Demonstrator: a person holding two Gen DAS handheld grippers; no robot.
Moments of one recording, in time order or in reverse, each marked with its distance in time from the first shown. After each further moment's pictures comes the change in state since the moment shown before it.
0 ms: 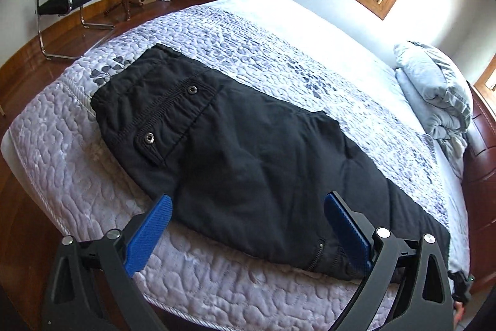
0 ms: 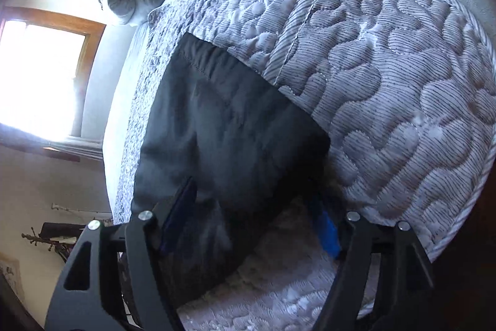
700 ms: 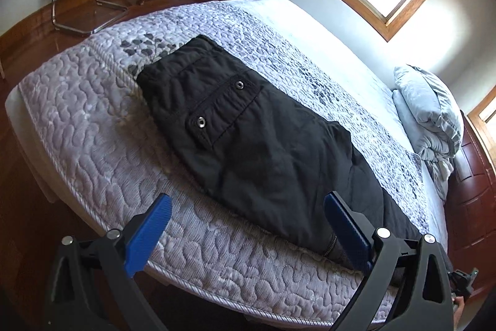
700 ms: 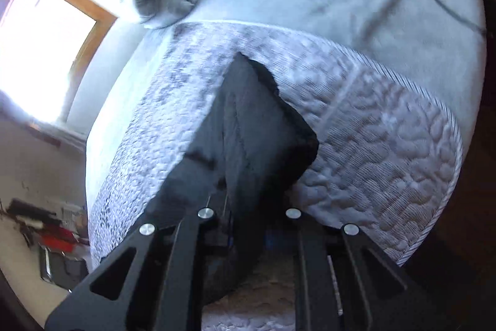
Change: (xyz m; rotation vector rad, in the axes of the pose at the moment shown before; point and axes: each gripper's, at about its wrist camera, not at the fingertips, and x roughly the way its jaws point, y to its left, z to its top) left arm -0.026 0.045 -0.029 -0.140 -0.016 -0.061; right arm -0.059 0.116 -0.008 -0.294 -0.157 -0.091
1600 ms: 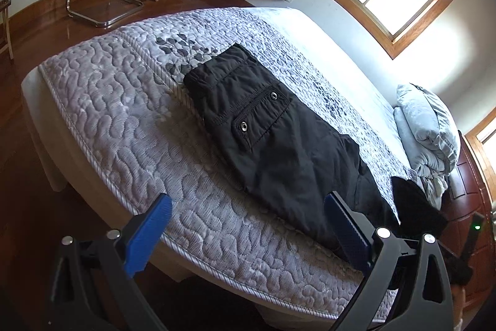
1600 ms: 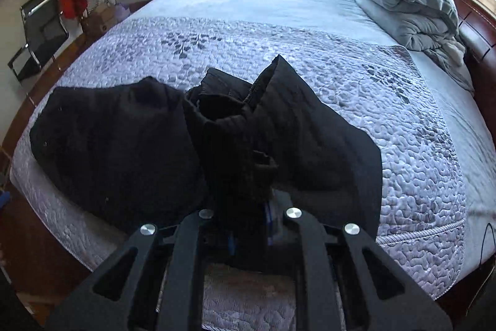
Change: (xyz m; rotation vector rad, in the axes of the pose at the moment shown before) left arm -0.028 0.048 -0.002 -0.079 -0.032 -0.010; right arm 0.055 0.305 -0.235 -1.002 0.175 -0.053
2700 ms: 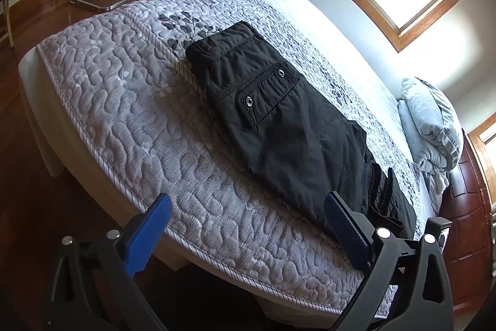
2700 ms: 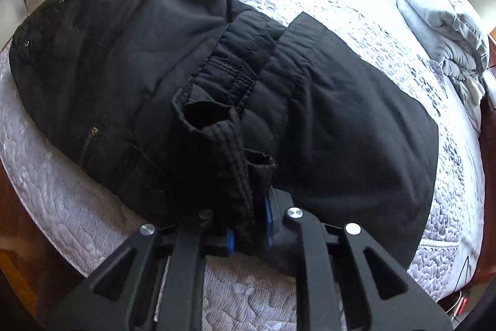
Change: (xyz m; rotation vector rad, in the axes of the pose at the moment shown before) left arm 0.018 0.002 -0.012 -0.017 0.063 0.008; right arm 0.074 0.079 -0.041 -0.213 0.126 -0.059
